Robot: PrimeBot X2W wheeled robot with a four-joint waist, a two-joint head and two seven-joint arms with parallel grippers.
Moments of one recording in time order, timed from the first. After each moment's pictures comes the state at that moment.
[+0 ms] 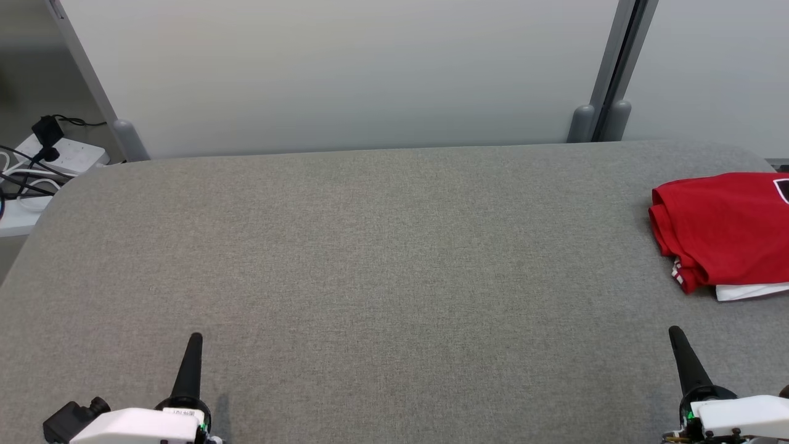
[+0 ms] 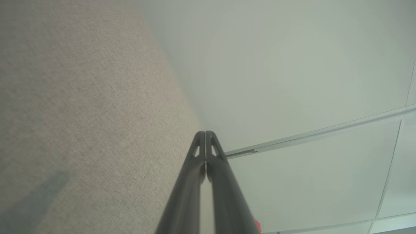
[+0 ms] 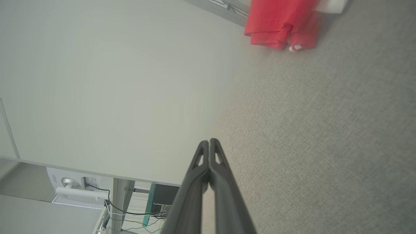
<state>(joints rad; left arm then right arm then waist) 0.02 0.03 0.05 0.24 -1.27 -0.09 0.02 0.00 -0.06 -0.05 0.24 1.30 0.13 0.00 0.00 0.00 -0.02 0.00</state>
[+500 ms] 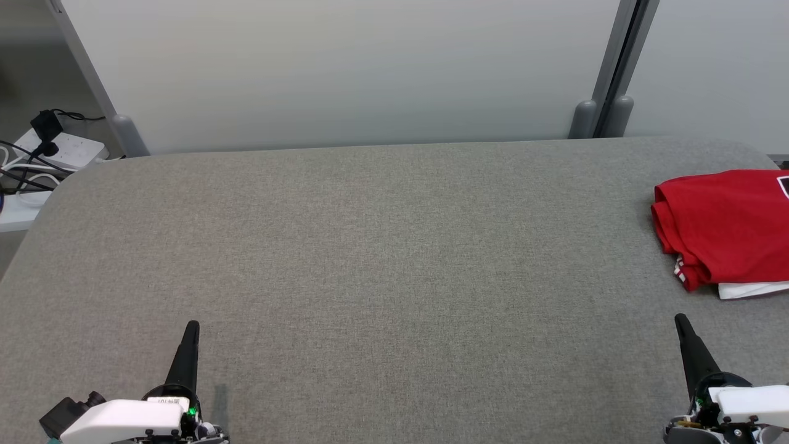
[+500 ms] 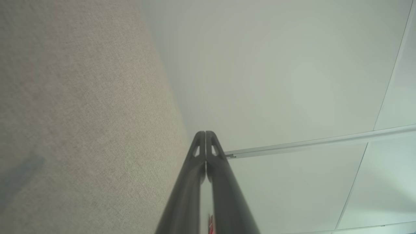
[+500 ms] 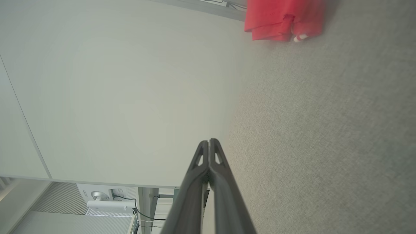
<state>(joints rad) -0.02 0.03 0.07 0.26 -1.44 -0.11 0.07 -0.03 -0.06 -0.08 0.25 1.46 0.13 0.05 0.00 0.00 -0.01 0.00</state>
